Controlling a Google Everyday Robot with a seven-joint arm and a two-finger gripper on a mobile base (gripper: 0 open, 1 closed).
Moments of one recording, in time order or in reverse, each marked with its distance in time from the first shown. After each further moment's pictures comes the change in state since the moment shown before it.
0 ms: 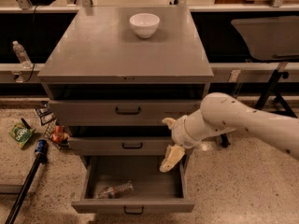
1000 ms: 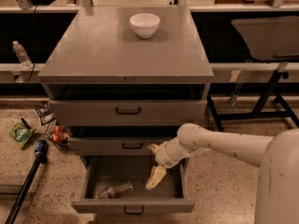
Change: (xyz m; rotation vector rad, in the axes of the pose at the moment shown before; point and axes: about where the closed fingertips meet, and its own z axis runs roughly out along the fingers) arm 0.068 0.015 0.180 -0.158 -0.082 0.049
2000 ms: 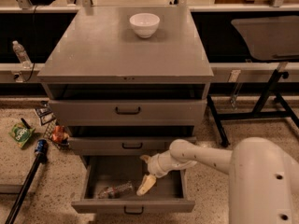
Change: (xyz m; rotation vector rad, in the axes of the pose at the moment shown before) arm 0.043 -0.019 0.115 -0.033 -0.127 0.063
